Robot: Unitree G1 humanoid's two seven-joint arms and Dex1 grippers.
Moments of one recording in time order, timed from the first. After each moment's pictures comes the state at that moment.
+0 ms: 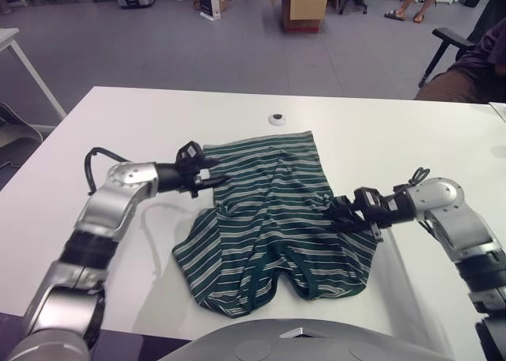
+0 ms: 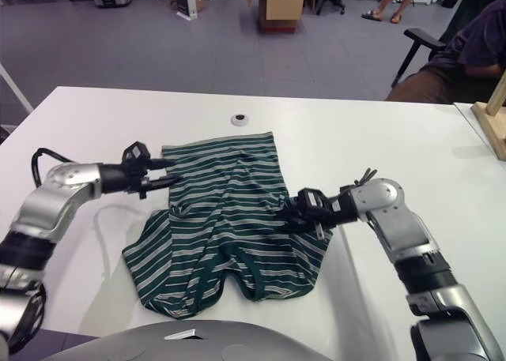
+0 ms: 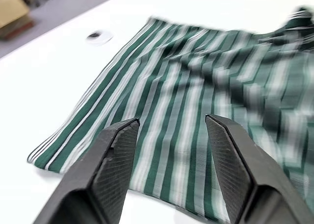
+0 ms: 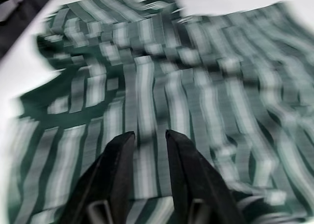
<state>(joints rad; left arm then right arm) -0.43 0.62 -0.21 0.22 -0.28 0.36 -0.90 -0.15 -0.80 0.18 -0.06 0.25 0.14 1.48</state>
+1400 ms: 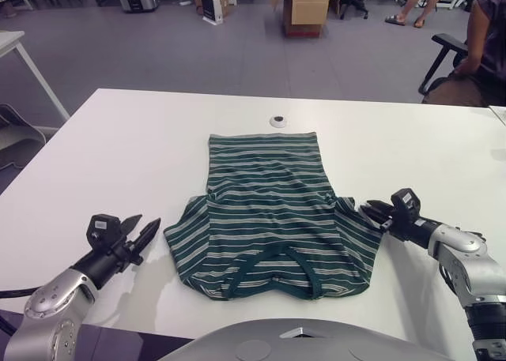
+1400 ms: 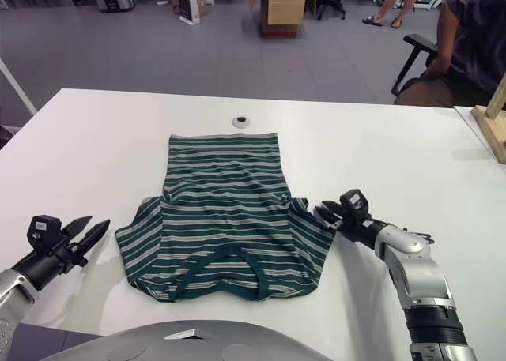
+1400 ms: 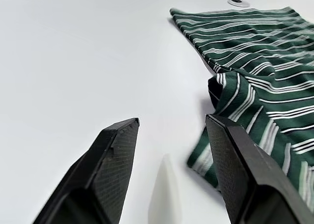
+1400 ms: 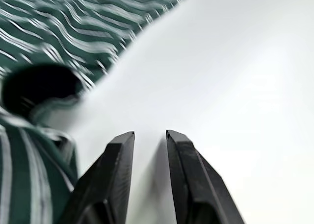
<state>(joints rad) 0.54 0.43 0.41 -0.53 -0.53 0.55 -0.50 0.11 -0.62 -0.12 0.06 0.30 0.33 0.71</state>
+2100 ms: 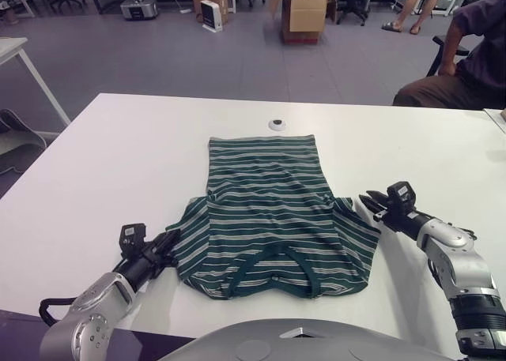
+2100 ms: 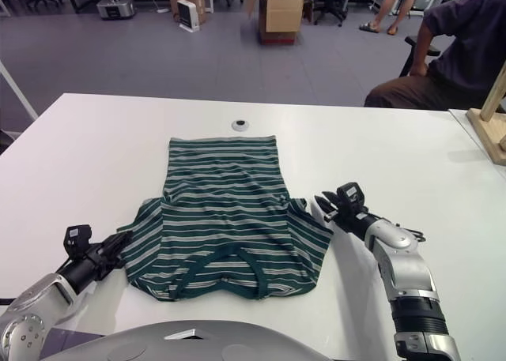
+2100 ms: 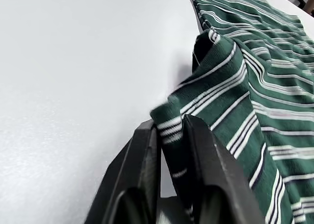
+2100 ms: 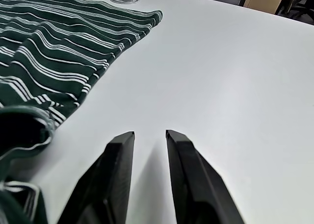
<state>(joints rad) 0.45 0.30 0.35 -0.45 -0.66 0.77 -0.32 0.04 -0.54 -0.12 0.10 0.27 0.27 0.62</state>
